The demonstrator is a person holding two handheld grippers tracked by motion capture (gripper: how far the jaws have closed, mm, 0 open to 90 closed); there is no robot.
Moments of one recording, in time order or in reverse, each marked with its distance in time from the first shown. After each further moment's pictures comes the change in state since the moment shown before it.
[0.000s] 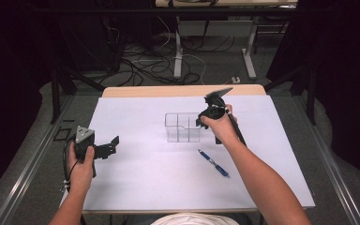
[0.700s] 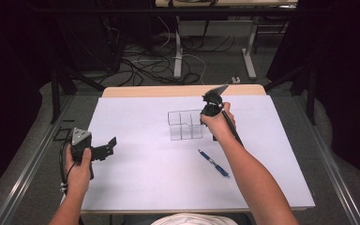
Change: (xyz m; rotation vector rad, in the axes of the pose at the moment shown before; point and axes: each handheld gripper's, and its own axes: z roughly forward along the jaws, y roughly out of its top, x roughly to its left) left arm 0.004 -0.003 -0.009 -0.005 0.010 -0.015; right arm 0.003 0.012 0.013 0.008 -0.183 0.037
